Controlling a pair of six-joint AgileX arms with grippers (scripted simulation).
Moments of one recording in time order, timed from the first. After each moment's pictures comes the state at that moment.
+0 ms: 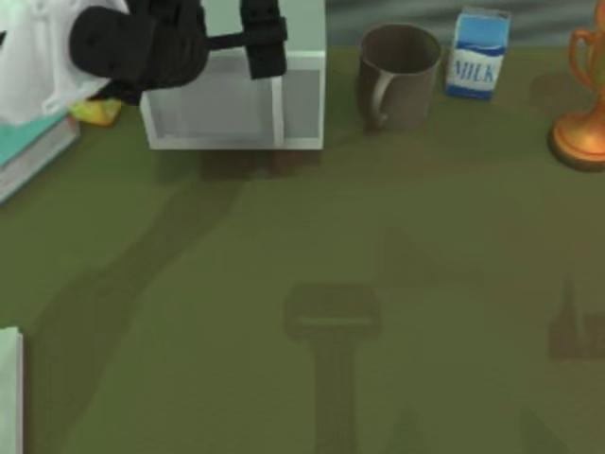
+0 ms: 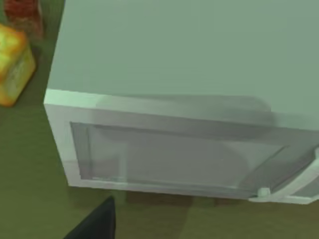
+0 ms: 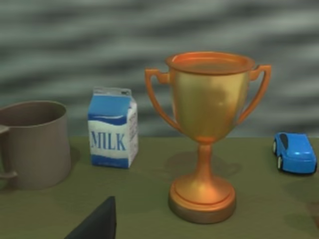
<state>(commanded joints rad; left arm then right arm) -0.51 1.66 1.35 -0.43 -0.31 -0.44 0.00 0.00 0.00 0.00 0.00 0.00</state>
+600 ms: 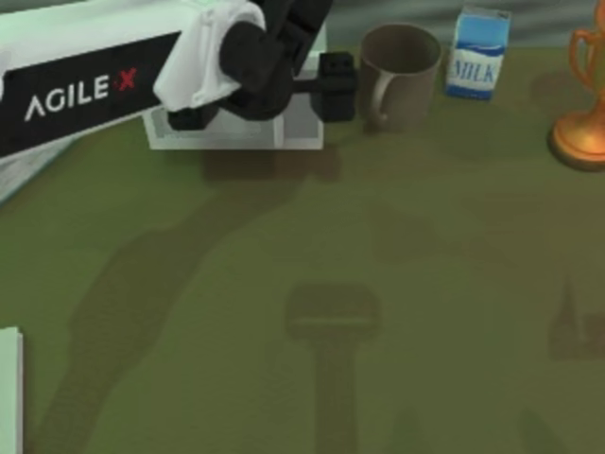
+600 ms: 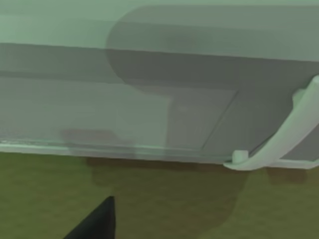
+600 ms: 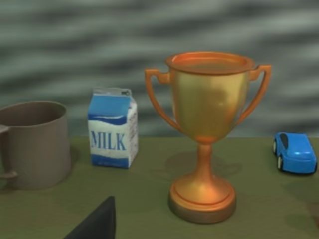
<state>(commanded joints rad) -0.61 1.99 1.58 -0.54 -0.38 -0.51 0.00 0.00 0.00 0.00 0.00 0.00</state>
